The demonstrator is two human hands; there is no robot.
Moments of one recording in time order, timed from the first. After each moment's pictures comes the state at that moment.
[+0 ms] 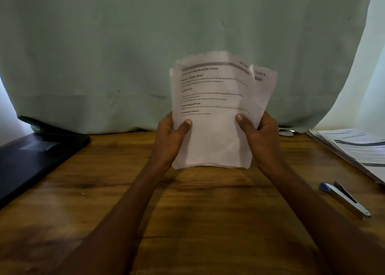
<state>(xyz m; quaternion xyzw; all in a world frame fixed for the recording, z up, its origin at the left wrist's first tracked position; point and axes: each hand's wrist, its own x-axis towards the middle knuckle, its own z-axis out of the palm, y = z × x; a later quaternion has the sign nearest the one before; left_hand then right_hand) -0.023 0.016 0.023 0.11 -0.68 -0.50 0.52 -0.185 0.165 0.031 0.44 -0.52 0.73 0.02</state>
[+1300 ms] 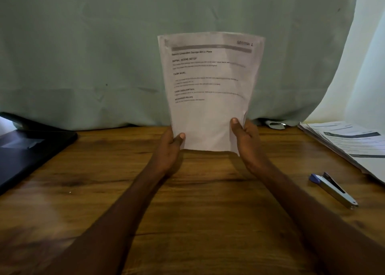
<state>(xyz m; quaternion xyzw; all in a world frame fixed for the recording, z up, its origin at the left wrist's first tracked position) -0.043 -0.003 -0.037 0.23 -0.73 -0.49 0.42 -0.197 0.151 -0.004 0.39 -0.57 0.72 -0.10</state>
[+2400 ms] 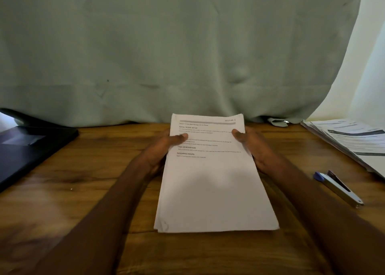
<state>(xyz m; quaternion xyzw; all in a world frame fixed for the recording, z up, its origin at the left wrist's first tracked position) -0.021 -0.015 -0.020 0.14 -0.61 -0.74 0.23 -0.233 0.147 -0.013 0.28 -0.63 0.67 -0.27</state>
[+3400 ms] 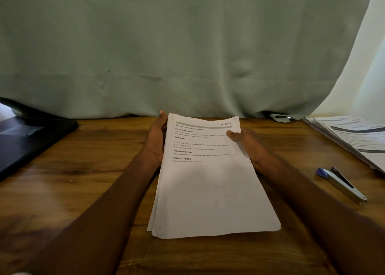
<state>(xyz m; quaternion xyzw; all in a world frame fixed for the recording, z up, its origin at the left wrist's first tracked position) -0.035 -0.020 -0.019 0.16 -0.43 -0.83 0.32 -0.215 0.138 -0.021 0.26 -0.63 0.66 -0.30</state>
